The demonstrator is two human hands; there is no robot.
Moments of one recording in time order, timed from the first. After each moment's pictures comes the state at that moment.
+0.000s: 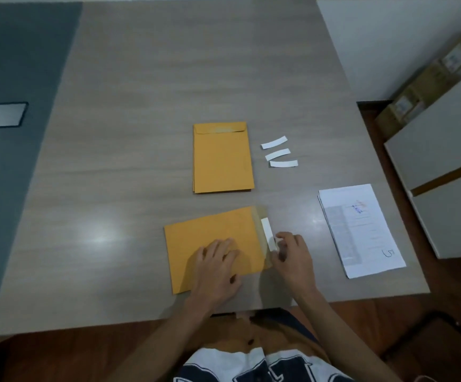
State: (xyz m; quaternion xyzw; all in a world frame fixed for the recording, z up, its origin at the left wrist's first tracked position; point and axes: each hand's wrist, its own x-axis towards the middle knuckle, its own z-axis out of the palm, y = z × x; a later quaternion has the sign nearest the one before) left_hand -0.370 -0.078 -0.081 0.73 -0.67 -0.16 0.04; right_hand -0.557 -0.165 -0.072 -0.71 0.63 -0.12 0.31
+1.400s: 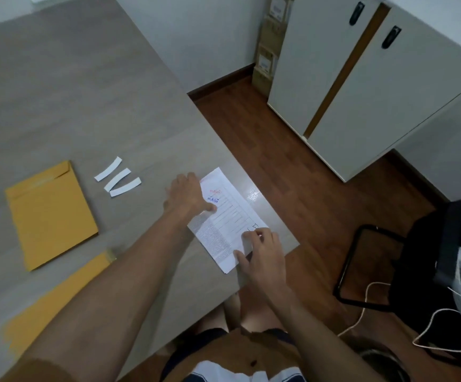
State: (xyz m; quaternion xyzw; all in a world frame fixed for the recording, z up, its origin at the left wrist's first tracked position) left_hand -0.605 -0.365 -0.048 0.70 -0.67 -0.24 -0.04; right_hand -0.770 -0.190 -0.075 -0.63 0.75 -0.13 0.17
